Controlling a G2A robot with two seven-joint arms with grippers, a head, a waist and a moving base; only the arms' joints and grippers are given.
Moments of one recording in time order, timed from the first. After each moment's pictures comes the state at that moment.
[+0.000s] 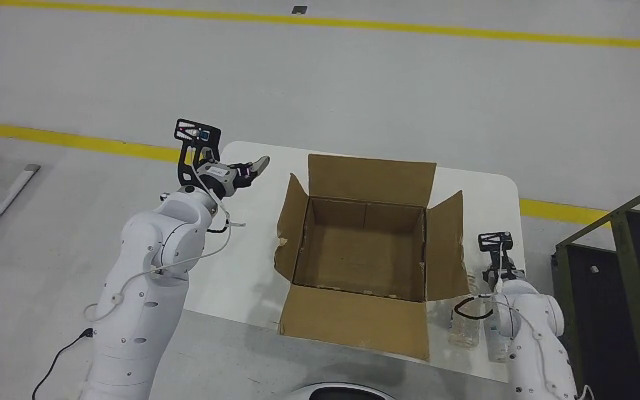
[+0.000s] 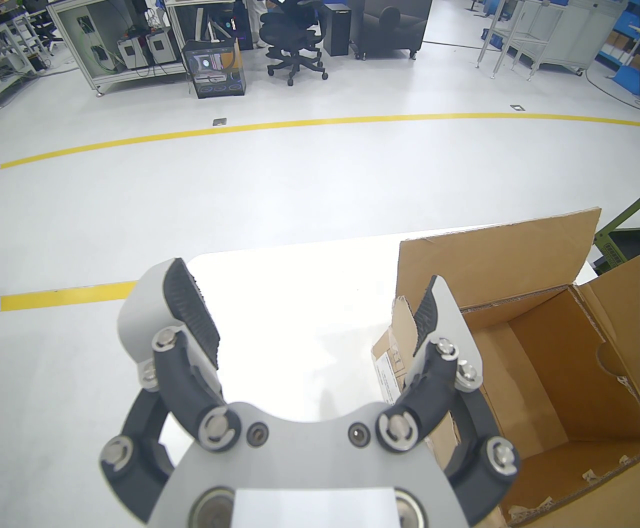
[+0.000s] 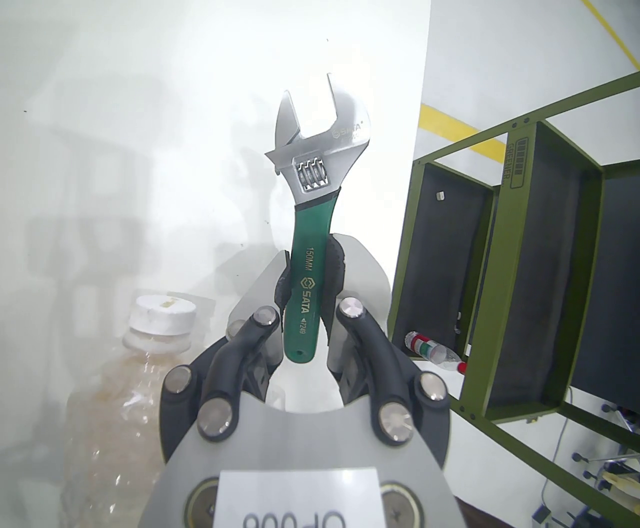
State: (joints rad) left arm 0.94 -1.25 -1.37 -1.68 1.11 -0.10 -0.58; right arm -1.33 -1.38 1.77 -1.51 -1.75 -0.07 0.75
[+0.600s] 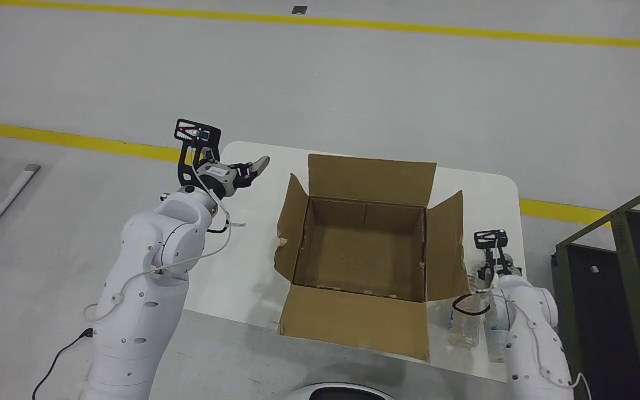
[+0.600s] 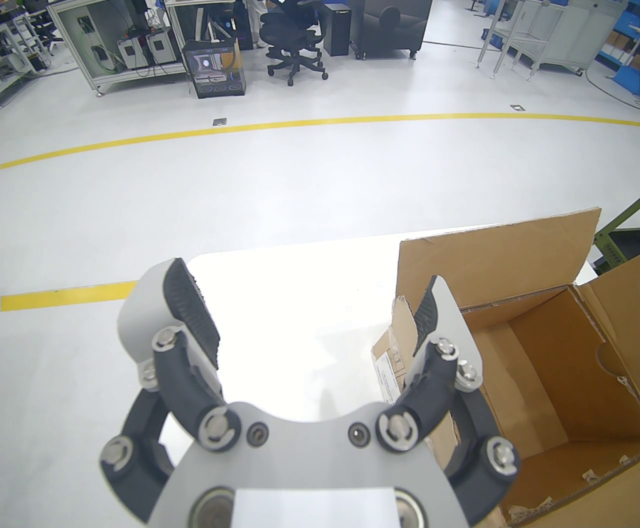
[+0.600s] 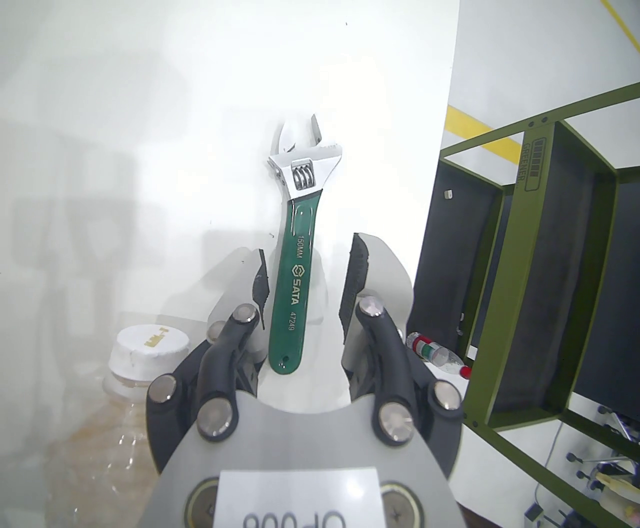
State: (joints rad) left arm 0.94 -1.25 -1.37 -1.68 1.11 -0.10 -0.58; right arm -1.28 -1.37 1.75 -1.44 -1.74 -0.08 0.75
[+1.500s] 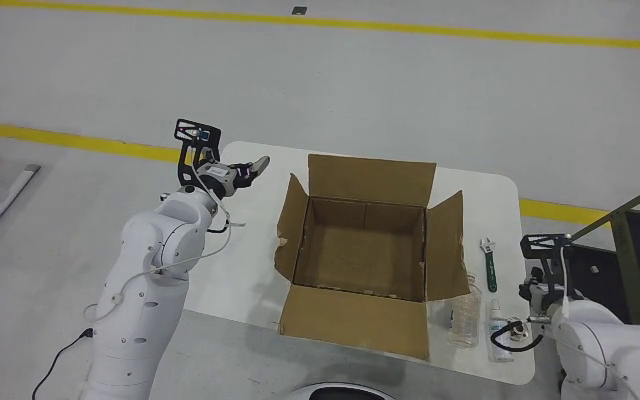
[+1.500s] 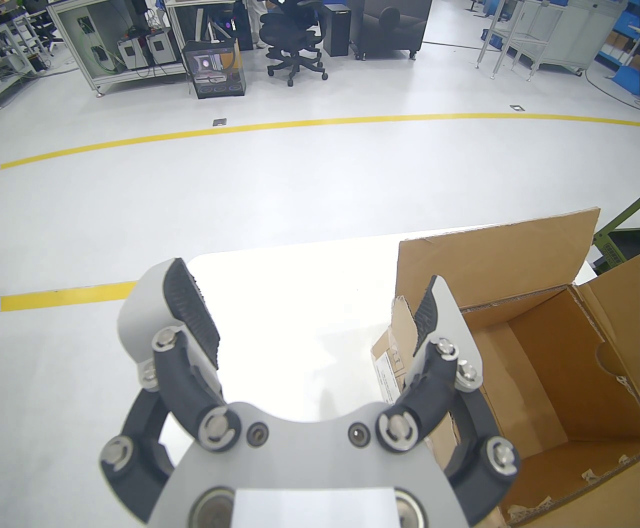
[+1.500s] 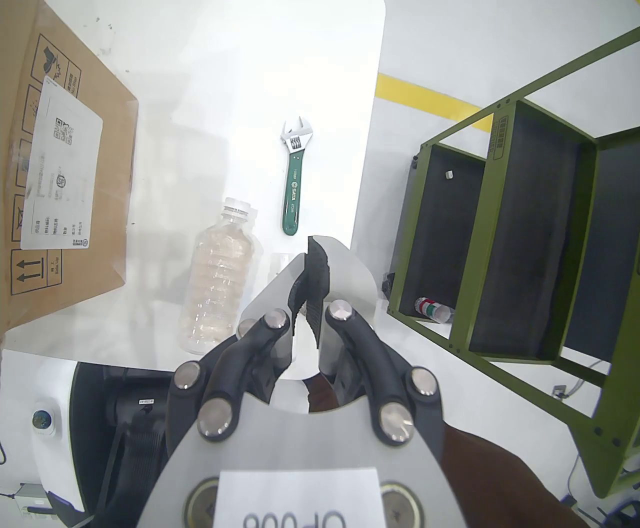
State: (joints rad) left arm 0.94 -1.25 -1.37 -1.68 1.11 -0.10 -0.58; right arm -1.57 -1.36 1.90 -2.25 -1.45 -0.12 1.31
